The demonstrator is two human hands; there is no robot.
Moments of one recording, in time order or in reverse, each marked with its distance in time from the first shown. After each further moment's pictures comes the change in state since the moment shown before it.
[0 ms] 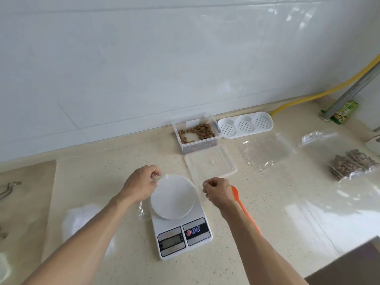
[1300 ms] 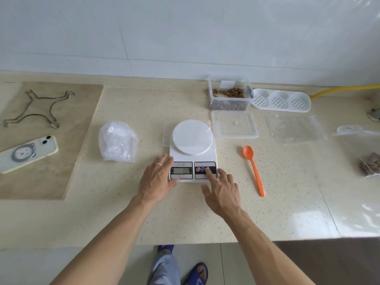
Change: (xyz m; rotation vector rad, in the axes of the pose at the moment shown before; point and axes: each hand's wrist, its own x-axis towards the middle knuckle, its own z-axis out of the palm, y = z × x) left_hand -0.167 -0.010 0.136 0.116 0.202 -0.149; right_hand -0.099 0.115 0.009 -1.030 -0.172 -0.541
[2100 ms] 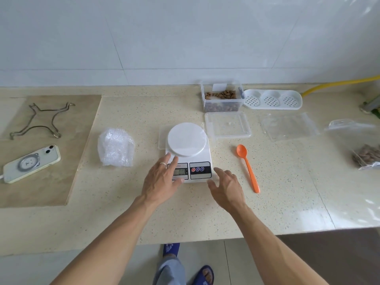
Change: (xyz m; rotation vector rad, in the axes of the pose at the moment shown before) left_hand -0.009 0.032 -0.014 0.098 0.041 0.087; right_hand -0.006 0.020 -0.015 0.326 0.096 0.082
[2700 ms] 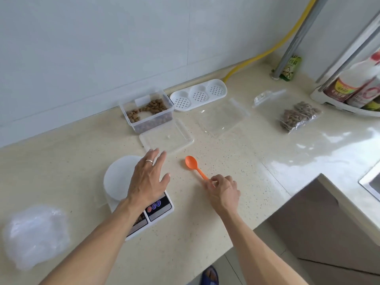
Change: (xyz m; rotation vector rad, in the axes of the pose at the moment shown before) left_hand 0.137 0.082 0.000 -0.005 -0.080 0.431; right_hand 0.027 0.074 -0.028 0.237 0.356 0.619
